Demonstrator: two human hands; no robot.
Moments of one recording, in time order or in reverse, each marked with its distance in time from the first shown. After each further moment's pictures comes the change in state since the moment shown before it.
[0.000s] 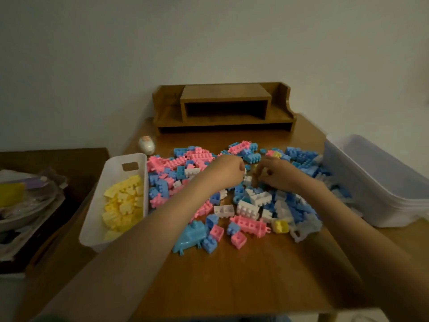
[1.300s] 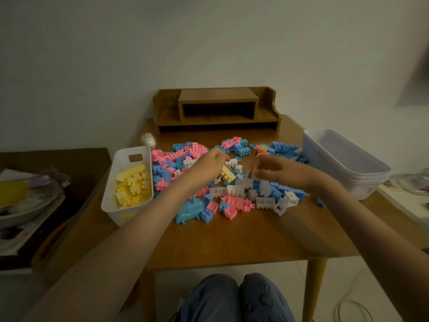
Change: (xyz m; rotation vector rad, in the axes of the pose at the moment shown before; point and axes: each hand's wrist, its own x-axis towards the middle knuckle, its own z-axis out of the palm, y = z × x) left_hand -0.065 -0.006 0.010 -0.639 0.168 -0.063; right_hand -0.110 -0.037 -0.038 0.450 -0.152 -0.177
